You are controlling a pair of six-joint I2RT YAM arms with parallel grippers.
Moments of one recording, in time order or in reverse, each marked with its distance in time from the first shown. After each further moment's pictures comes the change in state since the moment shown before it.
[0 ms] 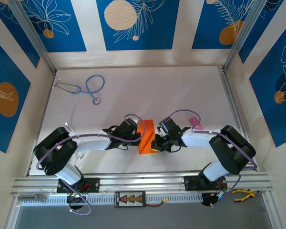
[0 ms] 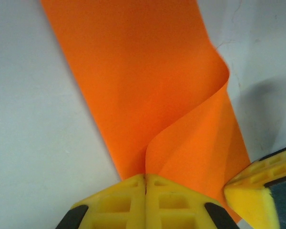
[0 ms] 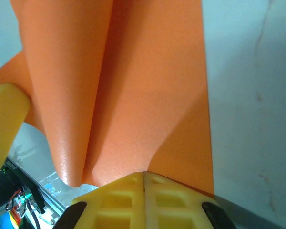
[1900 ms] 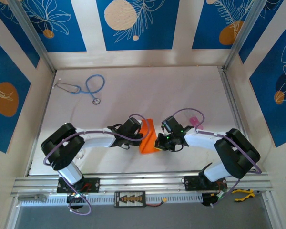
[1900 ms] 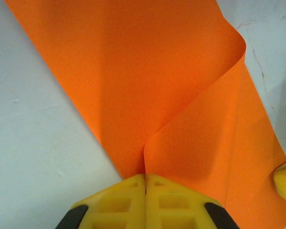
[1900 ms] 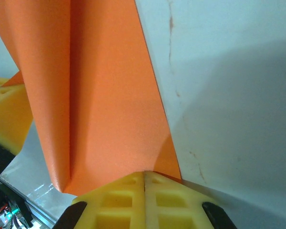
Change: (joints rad) left arm 0.000 0.089 0.056 -0.045 0.001 0.075; right arm -0.034 -0.065 0.011 -0.119 0.072 -0.014
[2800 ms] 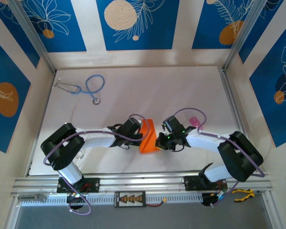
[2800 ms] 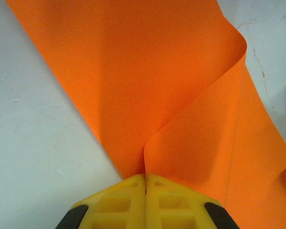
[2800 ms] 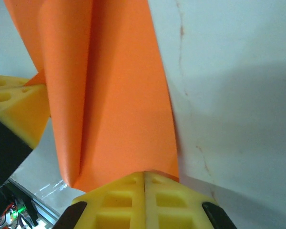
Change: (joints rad) left arm 0.000 0.000 0.000 -0.002 0.000 0.000; right arm -0.006 -0.044 -0.014 0.000 0.004 0.000
